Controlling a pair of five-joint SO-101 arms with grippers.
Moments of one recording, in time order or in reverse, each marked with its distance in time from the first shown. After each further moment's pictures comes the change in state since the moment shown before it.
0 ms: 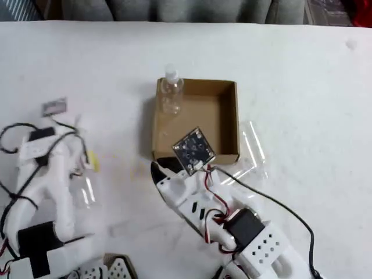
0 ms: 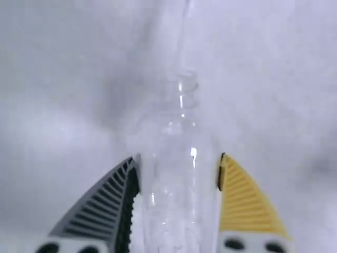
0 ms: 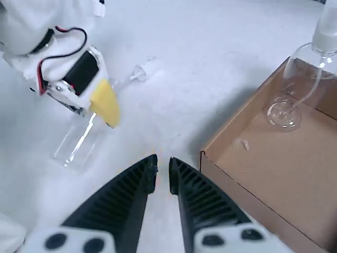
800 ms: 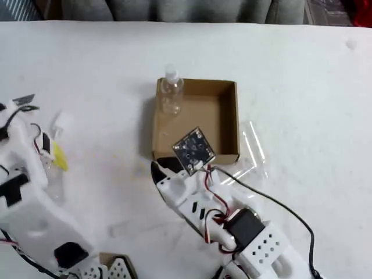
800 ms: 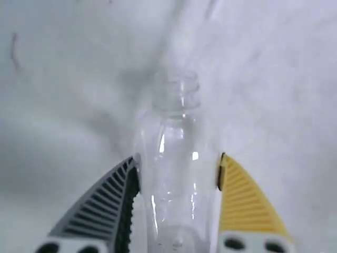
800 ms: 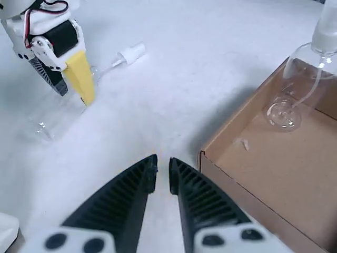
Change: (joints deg) left arm -15.3 34.3 -38.5 18.6 -17.4; right arm 0.1 0.0 0.0 0.0 0.0
